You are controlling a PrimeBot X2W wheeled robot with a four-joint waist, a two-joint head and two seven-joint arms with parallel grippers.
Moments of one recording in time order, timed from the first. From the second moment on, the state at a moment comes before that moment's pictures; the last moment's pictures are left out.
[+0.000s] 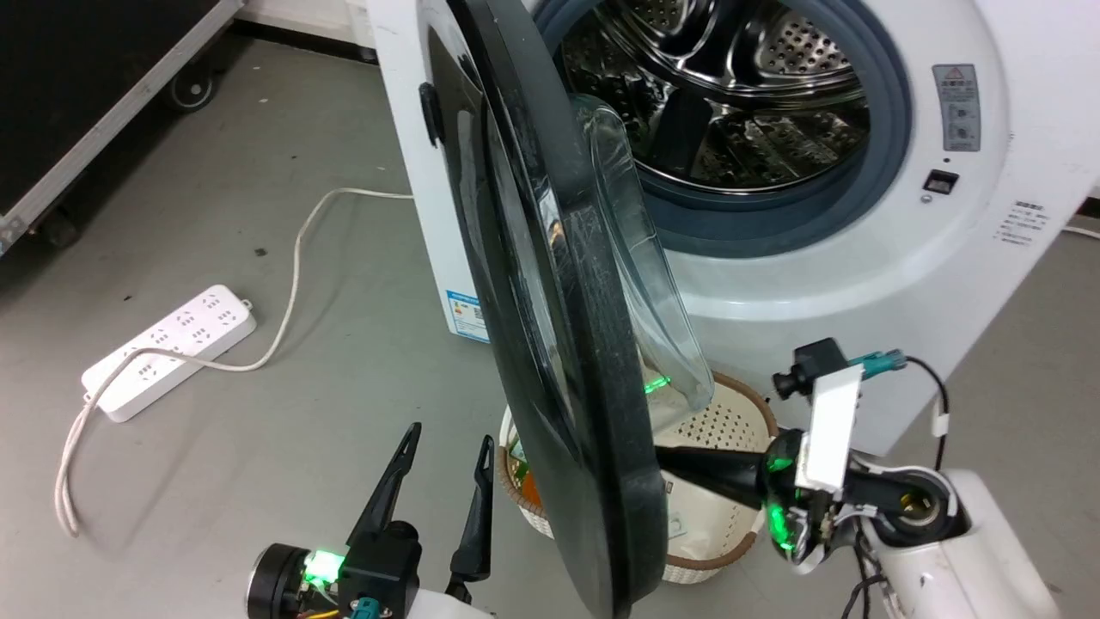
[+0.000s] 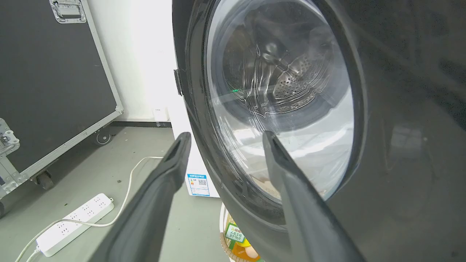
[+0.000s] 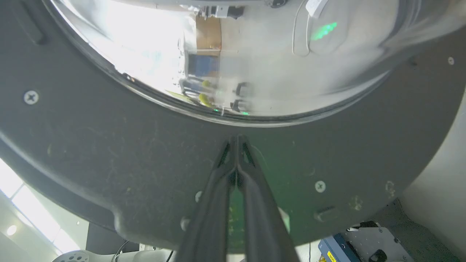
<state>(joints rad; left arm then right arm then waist) 0.00 0.07 -0.28 0.03 -0.03 0.11 -0.26 -0.44 -0.05 0.10 0.48 1.45 0.13 1.05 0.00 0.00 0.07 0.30</state>
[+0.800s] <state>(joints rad) 0.04 0.07 -0.23 0.03 -0.04 0.10 -0.26 -0.32 -0.24 0.09 -0.03 0.99 0.13 0.38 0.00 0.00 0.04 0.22</state>
